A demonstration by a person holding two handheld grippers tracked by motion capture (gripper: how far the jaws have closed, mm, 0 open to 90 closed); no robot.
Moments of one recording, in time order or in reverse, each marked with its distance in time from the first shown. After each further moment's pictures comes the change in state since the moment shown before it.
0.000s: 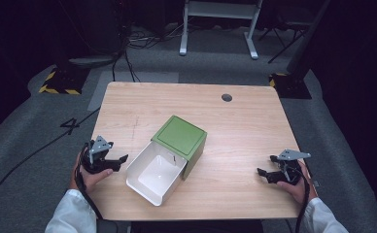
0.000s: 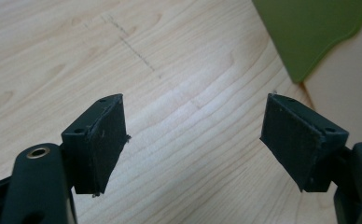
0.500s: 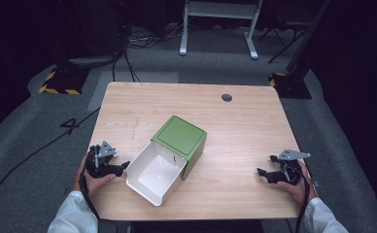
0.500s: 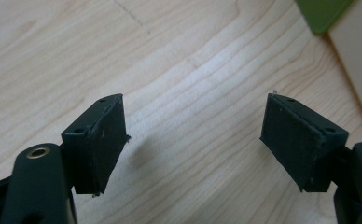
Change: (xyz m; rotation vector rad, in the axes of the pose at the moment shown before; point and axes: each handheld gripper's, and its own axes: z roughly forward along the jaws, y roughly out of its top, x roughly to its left) left arm -0.005 -0.018 0.020 0.107 0.001 0.001; right arm 0.000 0.000 0.000 0.000 0.001 0.001
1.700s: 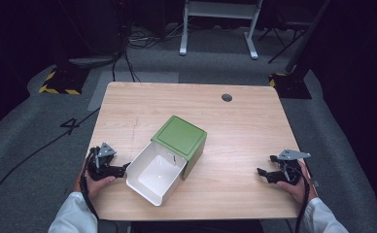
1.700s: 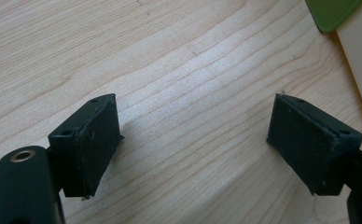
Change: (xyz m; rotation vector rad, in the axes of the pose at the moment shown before) left arm -0.002 -0.004 0.004 -0.004 -0.011 -0.082; right arm 0.000 0.000 0.000 0.001 -0.002 0.001
